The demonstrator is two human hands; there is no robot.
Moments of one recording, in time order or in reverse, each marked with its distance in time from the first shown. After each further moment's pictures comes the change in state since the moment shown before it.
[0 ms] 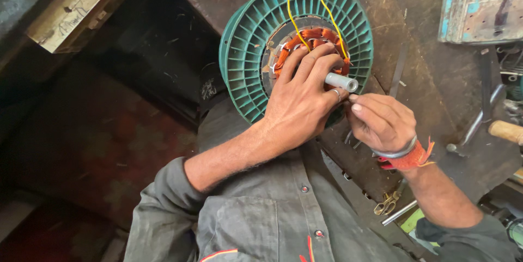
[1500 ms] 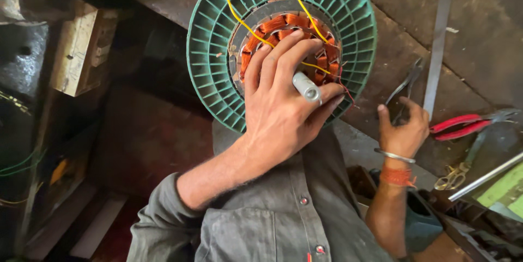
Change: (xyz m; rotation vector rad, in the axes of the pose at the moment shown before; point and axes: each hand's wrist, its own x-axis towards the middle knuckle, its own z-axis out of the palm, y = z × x) left_hand 0.010 0.012 0.002 0.029 -0.088 -0.100; right_hand -0.203 -0.042 0.080 -0.302 0.054 1.376
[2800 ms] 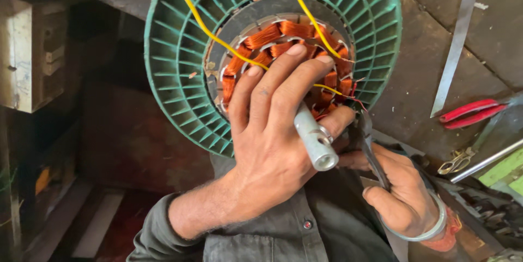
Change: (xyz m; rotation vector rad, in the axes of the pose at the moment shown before) left_hand 0.011 -0.004 -0.002 0.079 -0.121 -0.047; right_hand 0.017 -0.131 -0.107 0.730 -0.994 -0.116
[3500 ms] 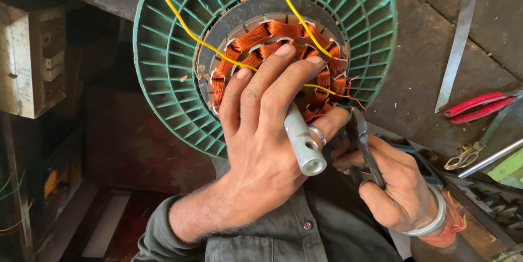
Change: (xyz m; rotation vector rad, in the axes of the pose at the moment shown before) left_hand 0.002 0.001 -0.005 -0.012 -0.063 -0.006; right_hand 0.010 -0.002 0.000 -0.104 0.034 -0.193
